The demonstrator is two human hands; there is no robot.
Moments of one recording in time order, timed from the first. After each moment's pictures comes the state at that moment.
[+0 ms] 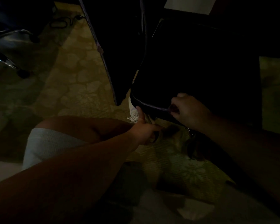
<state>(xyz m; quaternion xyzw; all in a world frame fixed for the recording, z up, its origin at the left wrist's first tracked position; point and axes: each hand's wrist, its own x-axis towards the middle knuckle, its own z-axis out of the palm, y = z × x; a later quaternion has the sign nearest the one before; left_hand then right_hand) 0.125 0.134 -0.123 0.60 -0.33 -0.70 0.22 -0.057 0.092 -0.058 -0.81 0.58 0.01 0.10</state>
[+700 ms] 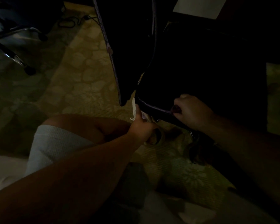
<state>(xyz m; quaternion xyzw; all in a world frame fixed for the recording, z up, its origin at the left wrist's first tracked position) 0.132 0.130 -0.127 0.61 -0.32 -0.66 0.31 -0.050 0.083 -0.053 -0.82 0.56 0.01 0.09</state>
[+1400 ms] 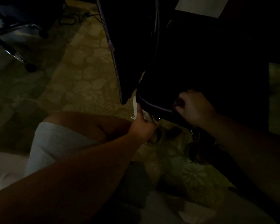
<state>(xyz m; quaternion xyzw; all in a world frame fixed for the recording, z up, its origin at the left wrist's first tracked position) 0.130 0.135 -0.119 0.61 -0.36 -0.64 0.30 -0.051 0.078 -0.051 -0.79 0.61 -0.02 0.08</state>
